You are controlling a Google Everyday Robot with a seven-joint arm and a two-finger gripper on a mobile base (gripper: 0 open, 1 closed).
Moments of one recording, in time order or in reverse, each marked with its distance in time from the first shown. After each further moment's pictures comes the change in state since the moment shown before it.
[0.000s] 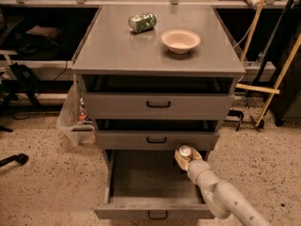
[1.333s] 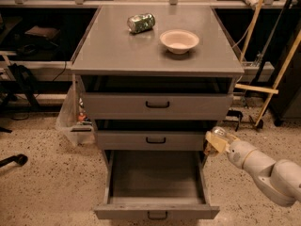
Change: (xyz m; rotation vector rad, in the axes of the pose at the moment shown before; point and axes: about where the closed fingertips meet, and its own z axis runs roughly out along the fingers) arm -0.161 -0.043 -0.107 -0.131 0.038 0.193
